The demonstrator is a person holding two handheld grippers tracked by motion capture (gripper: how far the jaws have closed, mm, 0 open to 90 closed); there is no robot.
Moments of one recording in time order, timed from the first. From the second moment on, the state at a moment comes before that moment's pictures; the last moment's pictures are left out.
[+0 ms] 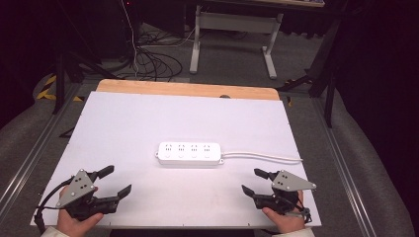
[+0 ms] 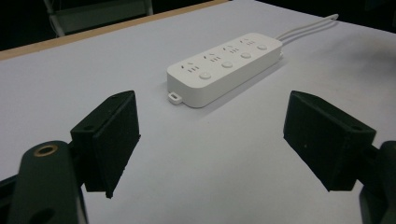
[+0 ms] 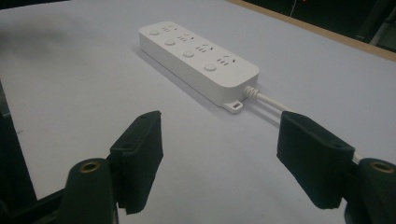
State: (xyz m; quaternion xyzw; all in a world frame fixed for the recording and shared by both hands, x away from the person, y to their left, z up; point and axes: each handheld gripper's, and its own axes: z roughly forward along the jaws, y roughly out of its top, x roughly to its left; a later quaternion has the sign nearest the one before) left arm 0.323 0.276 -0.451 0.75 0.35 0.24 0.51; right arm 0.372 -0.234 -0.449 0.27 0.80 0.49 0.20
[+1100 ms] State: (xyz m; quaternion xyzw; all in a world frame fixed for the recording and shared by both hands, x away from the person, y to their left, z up) left arm 0.321 0.275 -0.450 0.75 0.35 0.25 0.50; right arm 0.390 -0.215 -0.426 0.28 0.84 0.45 0.15
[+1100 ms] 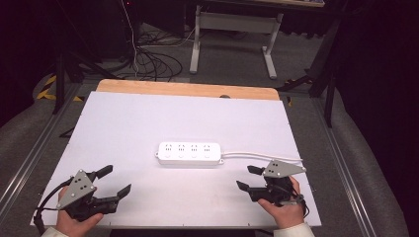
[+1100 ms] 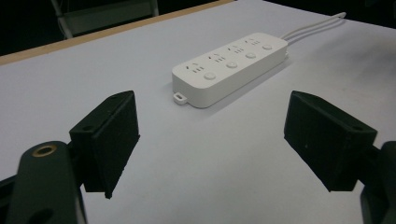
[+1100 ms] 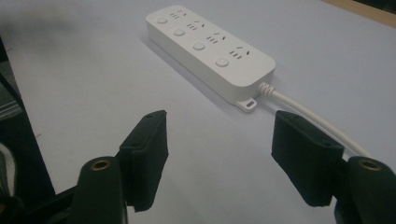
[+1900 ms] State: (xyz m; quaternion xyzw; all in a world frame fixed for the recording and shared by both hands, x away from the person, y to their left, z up) left arm 0.321 0.276 -0.449 0.75 0.35 0.25 0.50; right arm 0.421 -0.167 -0.379 0.24 0.84 0.45 0.16
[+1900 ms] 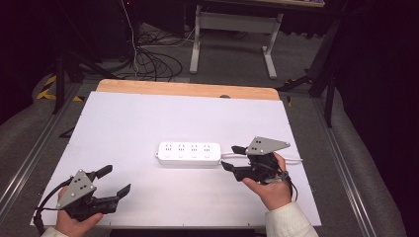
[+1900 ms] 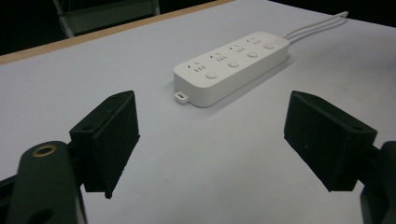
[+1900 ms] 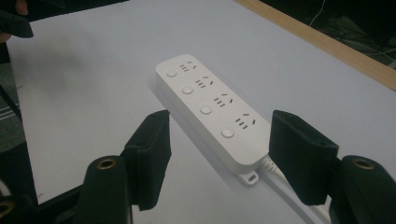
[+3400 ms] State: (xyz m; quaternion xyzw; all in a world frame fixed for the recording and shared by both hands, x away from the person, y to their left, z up) left arm 0.323 0.277 -0.450 0.75 0.36 0.25 0.49; right arm 0.478 -0.099 -0.396 0.20 0.87 0.43 0.11
